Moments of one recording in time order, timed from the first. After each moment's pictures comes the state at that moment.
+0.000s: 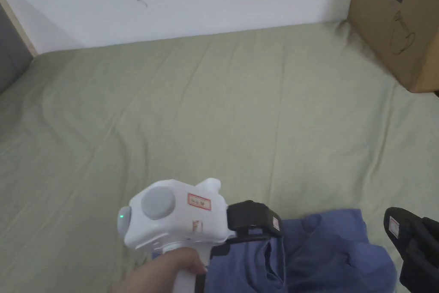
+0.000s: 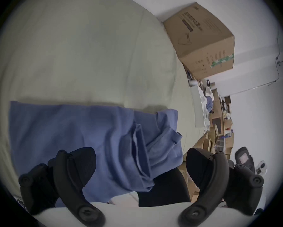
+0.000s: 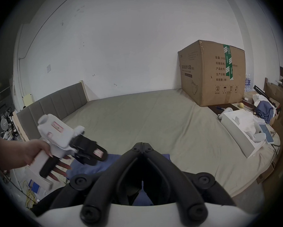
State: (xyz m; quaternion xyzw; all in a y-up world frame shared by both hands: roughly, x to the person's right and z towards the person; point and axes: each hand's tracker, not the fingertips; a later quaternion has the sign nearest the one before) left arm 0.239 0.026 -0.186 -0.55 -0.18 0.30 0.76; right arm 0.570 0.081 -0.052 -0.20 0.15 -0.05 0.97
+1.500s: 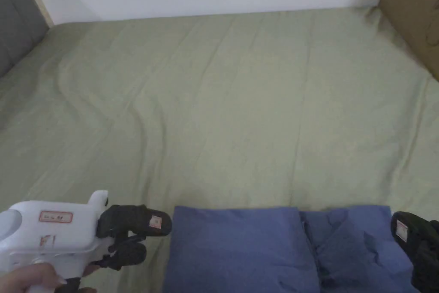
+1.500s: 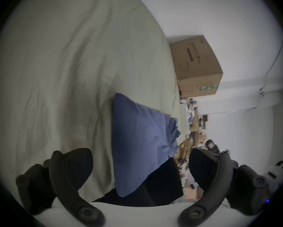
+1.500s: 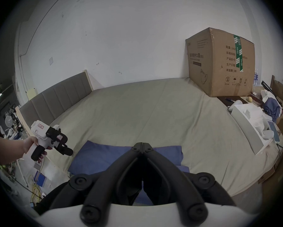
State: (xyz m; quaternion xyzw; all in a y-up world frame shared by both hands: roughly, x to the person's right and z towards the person) left arm 0.011 -0.036 -0.134 -0.50 -0.22 0.47 0.69; right arm 0.541 0.072 -0.071 -0.25 0.19 -0.03 0.95
